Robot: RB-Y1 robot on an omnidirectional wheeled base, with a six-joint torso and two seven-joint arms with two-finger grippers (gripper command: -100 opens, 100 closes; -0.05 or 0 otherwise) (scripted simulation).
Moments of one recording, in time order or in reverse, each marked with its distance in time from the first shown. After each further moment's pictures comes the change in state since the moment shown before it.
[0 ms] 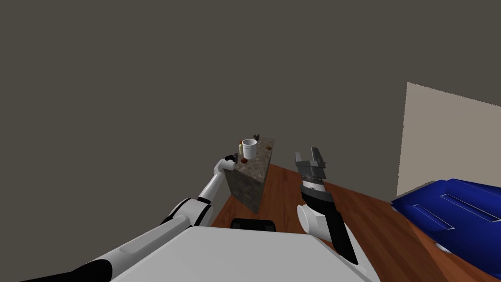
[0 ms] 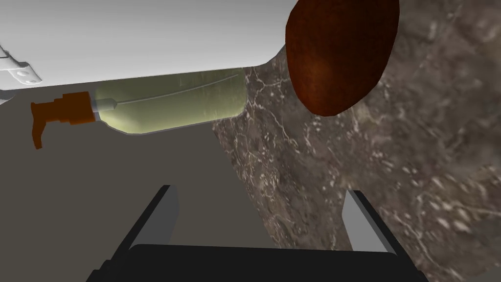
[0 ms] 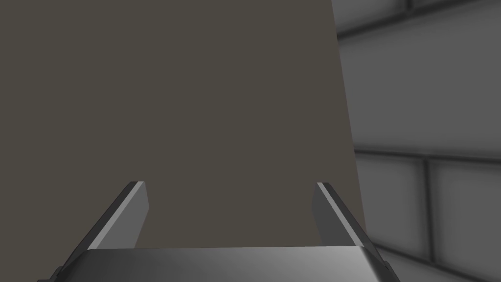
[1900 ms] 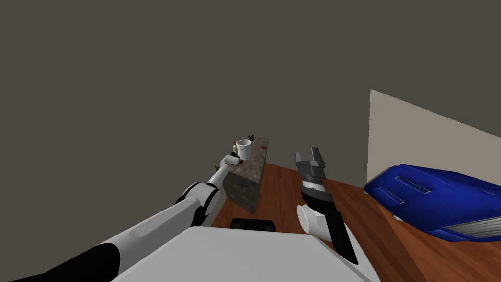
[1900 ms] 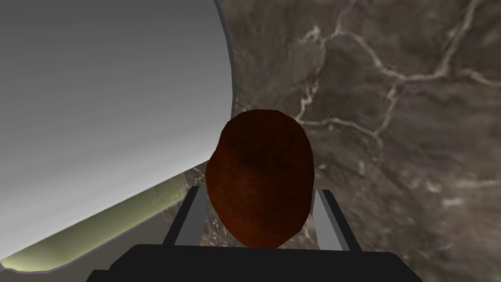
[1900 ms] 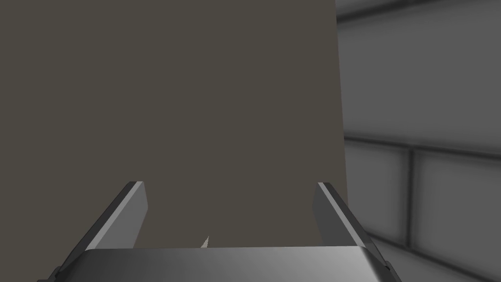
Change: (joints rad) left arm -0.233 -0.018 -0.011 0.346 0.016 0.175 0.014; right arm 0.000 0.000 0.000 0.000 0.000 0.000 0.000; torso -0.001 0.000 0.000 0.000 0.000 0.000
